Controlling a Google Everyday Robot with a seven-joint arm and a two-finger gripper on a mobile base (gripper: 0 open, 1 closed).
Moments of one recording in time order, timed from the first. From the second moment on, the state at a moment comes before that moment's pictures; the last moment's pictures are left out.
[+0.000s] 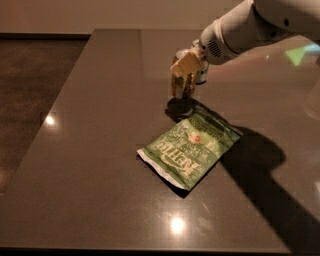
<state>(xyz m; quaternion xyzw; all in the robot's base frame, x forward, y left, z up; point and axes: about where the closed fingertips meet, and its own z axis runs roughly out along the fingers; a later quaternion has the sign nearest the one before) 0.626 -0.078 0.947 -0.40 0.82 0.13 0.38</state>
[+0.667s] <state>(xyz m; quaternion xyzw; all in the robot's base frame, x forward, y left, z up) 0.652 -0.115 0.936 -0.38 0.84 0.12 0.37</state>
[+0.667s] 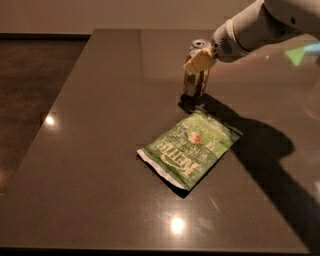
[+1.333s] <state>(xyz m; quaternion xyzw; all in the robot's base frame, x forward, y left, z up) 0.671 -0.134 0.930 -0.36 0.85 0.12 0.37</state>
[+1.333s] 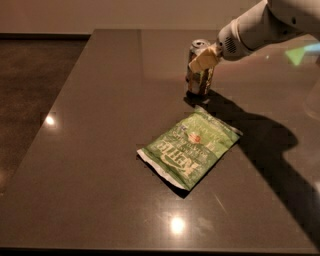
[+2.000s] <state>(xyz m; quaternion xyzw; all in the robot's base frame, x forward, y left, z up) 0.676 -0.144 0.922 -0.35 0.85 0.11 0.37</state>
